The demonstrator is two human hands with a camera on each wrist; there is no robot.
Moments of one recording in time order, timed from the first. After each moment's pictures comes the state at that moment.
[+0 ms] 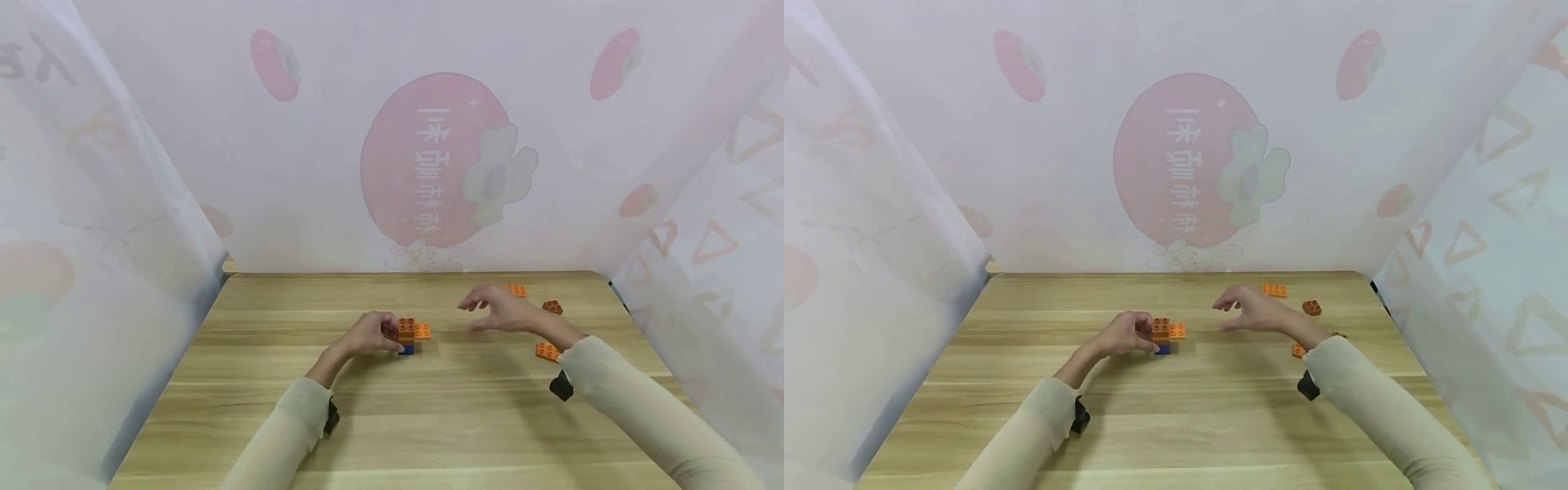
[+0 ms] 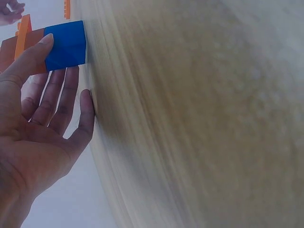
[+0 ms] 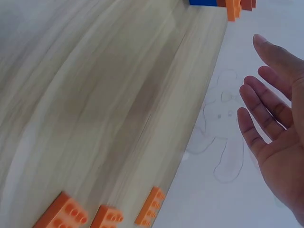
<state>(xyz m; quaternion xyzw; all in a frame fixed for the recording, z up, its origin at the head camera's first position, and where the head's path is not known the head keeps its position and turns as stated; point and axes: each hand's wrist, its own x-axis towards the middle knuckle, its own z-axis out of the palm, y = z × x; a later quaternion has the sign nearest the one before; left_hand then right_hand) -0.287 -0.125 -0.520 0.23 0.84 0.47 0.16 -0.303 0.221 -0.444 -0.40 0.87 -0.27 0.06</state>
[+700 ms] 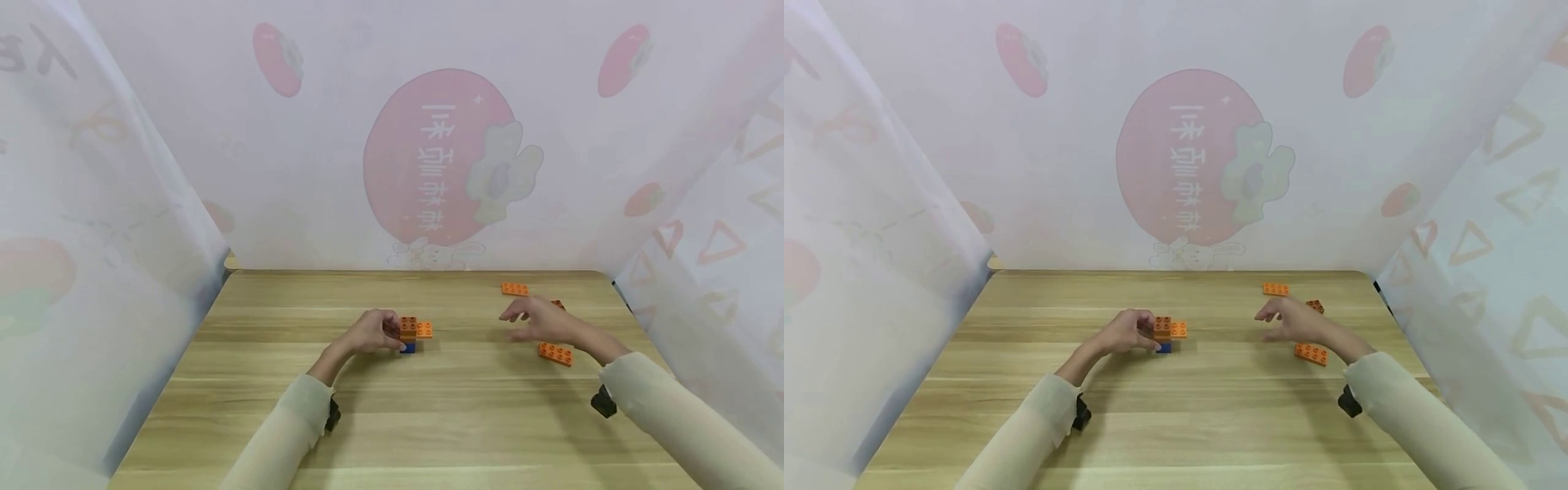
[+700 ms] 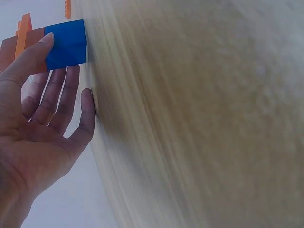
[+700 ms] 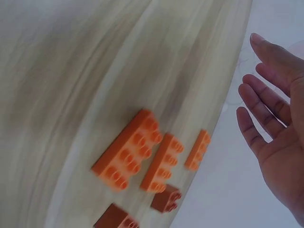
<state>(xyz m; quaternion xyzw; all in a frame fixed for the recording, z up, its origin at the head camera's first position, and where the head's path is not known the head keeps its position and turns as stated) -0.289 -0.126 -0.521 0.23 0.84 0.47 0.16 -0.285 0.289 -0.460 -0.35 0.90 -0.25 0.07</state>
